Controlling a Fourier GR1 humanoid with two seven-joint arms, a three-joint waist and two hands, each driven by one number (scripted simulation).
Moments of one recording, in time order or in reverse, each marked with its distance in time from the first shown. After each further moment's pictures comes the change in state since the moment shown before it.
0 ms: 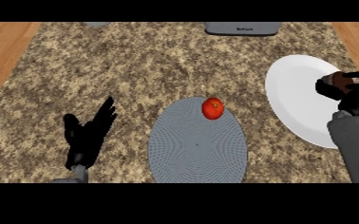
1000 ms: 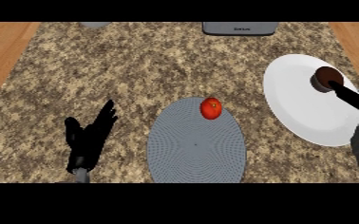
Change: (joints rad) left arm 0.020 -0.014 0.000 0.002 -0.012 0.007 -0.014; right arm -0.015 0.021 -0.436 0.174 -0.672 0.278 -0.940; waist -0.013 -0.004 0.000
